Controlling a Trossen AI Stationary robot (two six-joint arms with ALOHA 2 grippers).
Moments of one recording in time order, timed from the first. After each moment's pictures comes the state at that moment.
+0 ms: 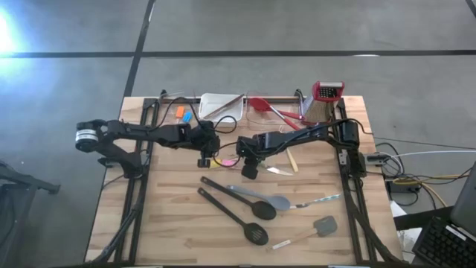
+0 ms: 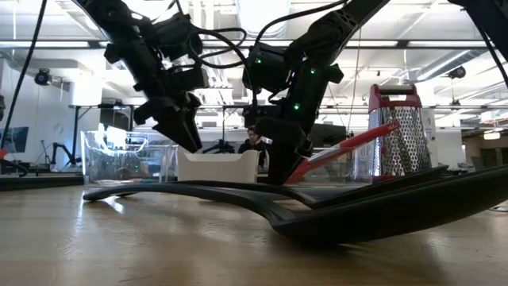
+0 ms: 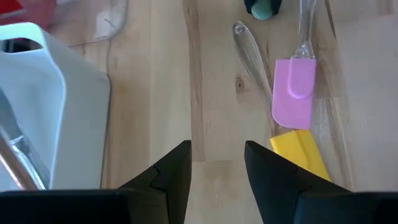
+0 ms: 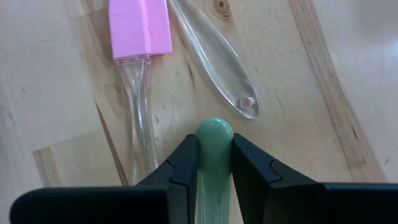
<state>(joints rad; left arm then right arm) 0.23 1.39 0.79 -0.29 -0.09 0.37 -0.11 2.04 1.32 -0.49 0.03 0.24</state>
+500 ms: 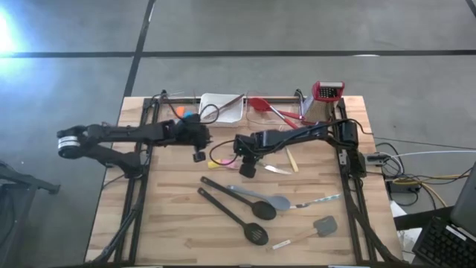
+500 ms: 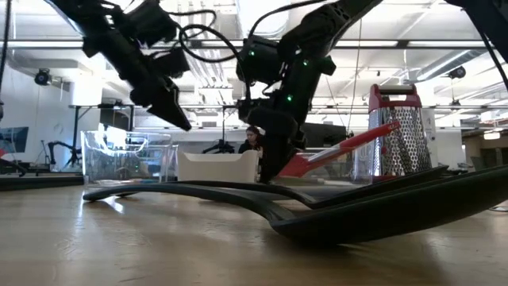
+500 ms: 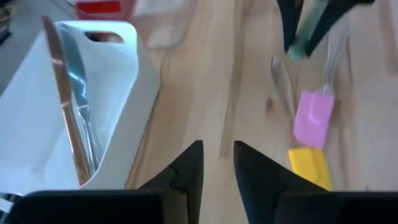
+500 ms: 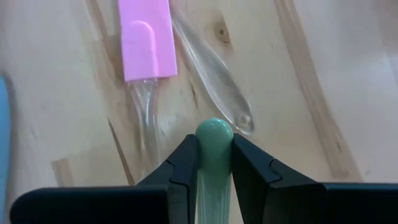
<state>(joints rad) 0.29 1.17 0.67 -0.22 -0.11 0.23 -0.11 2.04 1.40 -0.55 0.03 0.23</state>
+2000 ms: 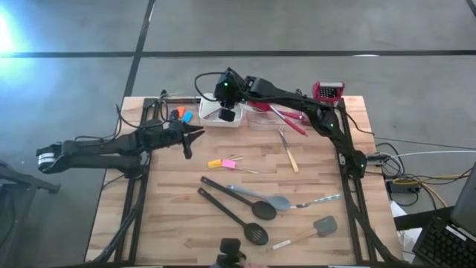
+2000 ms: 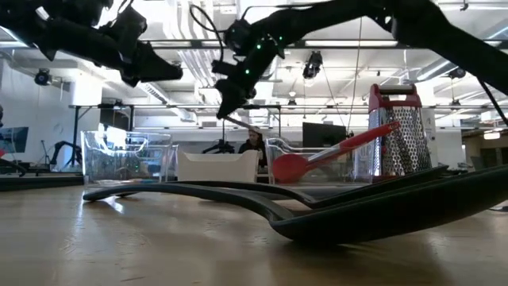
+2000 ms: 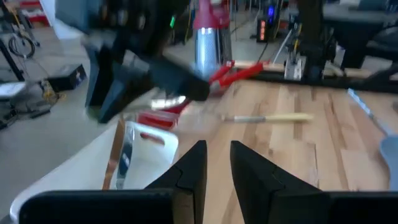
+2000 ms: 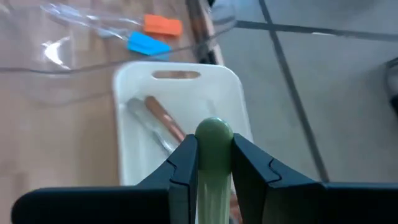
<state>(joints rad) 0.28 0.73 0.39 0.20 -0.12 0.04 -0.42 2.34 2.29 -0.74 0.09 -0.34</state>
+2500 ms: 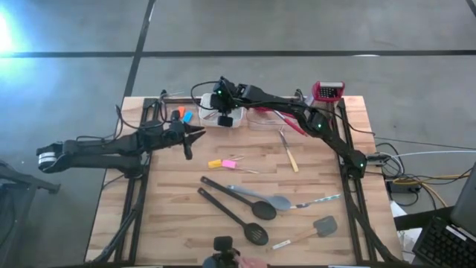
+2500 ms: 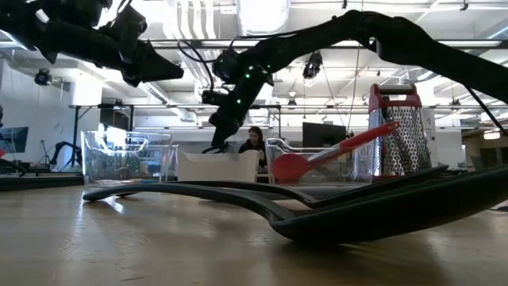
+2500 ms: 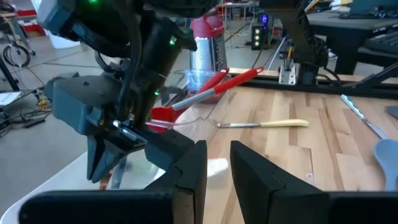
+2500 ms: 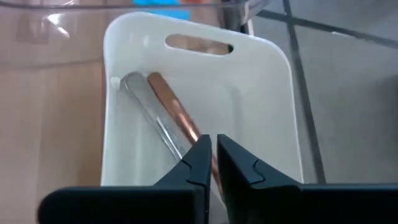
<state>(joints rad) 0.28 0.74 0.37 0.27 -0.10 0.05 -0.42 2.50 2.35 -0.71 0.07 -0.45</state>
